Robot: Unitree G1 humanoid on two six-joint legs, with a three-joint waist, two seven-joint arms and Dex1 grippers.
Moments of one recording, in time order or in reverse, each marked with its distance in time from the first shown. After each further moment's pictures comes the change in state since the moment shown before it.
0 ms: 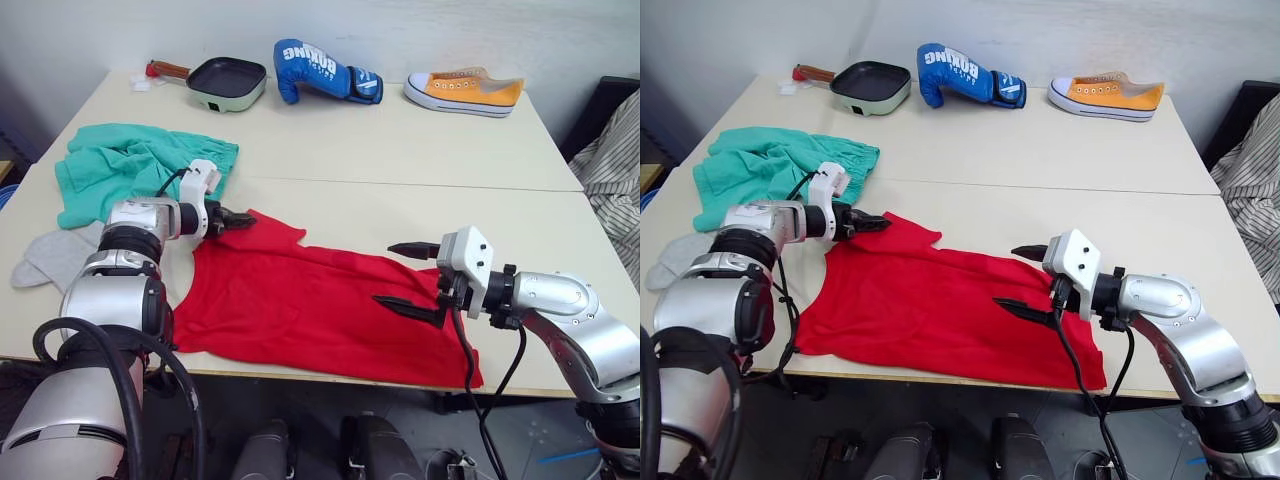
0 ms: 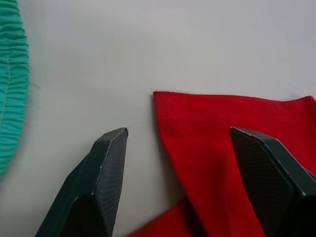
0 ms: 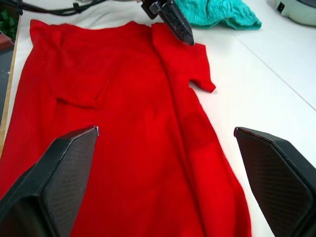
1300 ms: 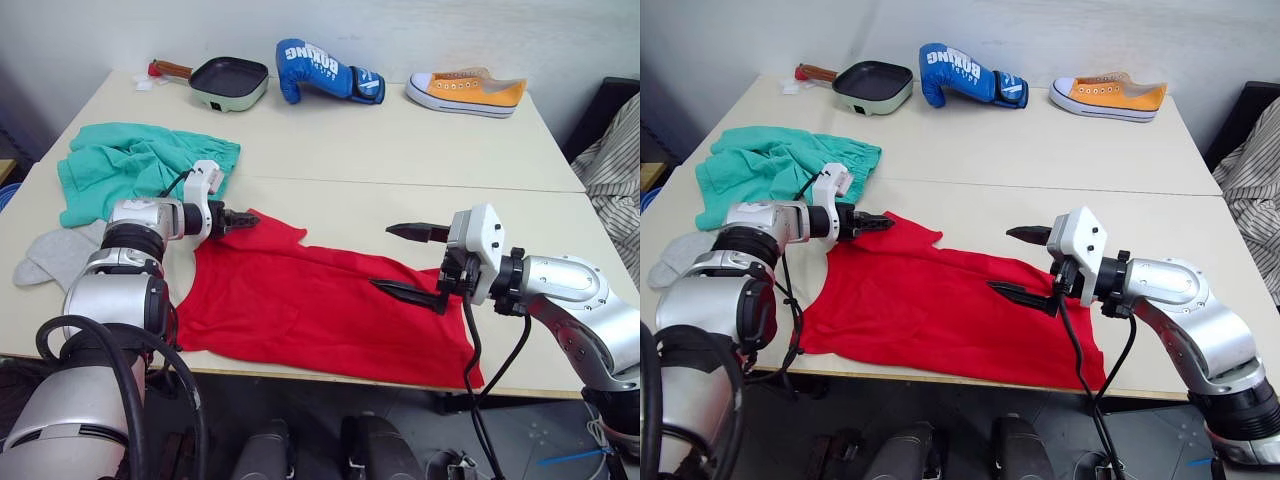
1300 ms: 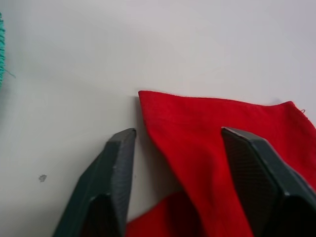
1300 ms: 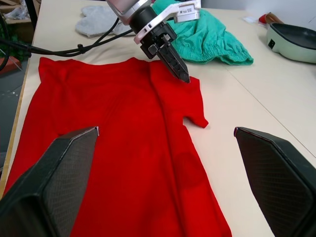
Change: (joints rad) left arm -0.006 -0.009 0.020 -0.004 -0.046 0.055 -0.028; right arm -0.075 -0.043 0.001 -0.003 0.127 -0.008 -0.043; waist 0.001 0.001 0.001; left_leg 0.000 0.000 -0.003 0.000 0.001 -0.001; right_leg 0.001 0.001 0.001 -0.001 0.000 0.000
